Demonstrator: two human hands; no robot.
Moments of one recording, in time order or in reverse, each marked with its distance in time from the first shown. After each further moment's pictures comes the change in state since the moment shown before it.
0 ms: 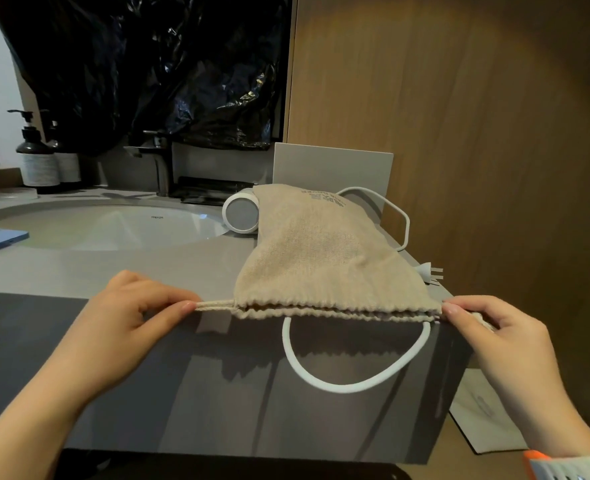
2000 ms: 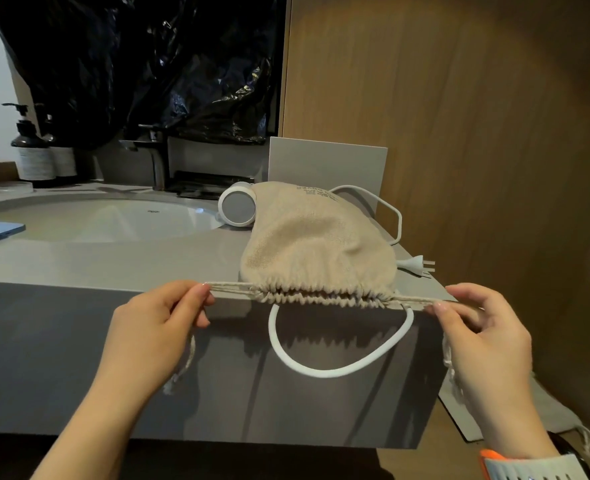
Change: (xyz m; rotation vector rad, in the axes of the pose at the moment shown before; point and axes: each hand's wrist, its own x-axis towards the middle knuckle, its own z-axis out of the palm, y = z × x) left_hand -0.007 0.048 0.036 -0.212 0.240 -0.341; right_hand -0.021 -0.013 0.012 0.127 0.152 0.050
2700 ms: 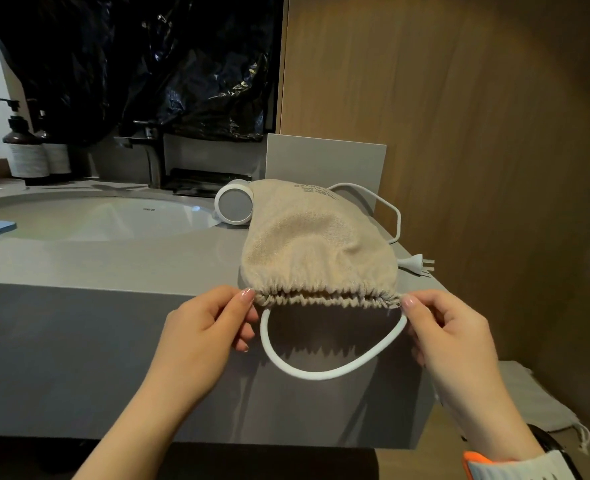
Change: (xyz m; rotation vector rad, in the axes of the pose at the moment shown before) left_hand -0.011 0.018 0.030 -0.357 -0.171 -0.117; right_hand -0.008 -0.011 0.017 0.015 -0.230 -0.004
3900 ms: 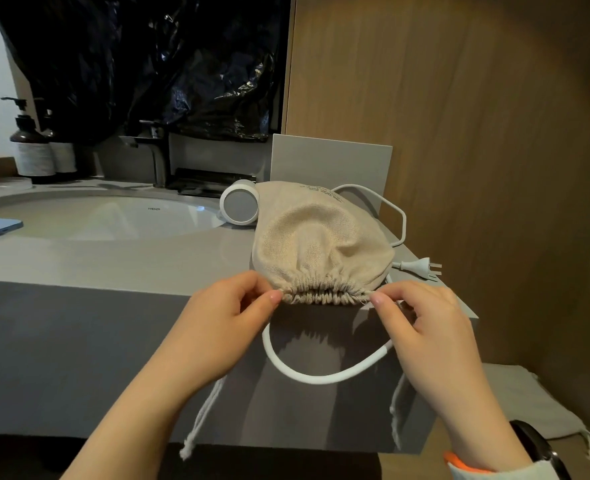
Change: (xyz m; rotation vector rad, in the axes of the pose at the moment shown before) left_hand 0.015 0.017 -0.004 0.319 -0.206 0.098; right_hand 0.000 -0.017 0.017 -0.387 -0.070 -0.370
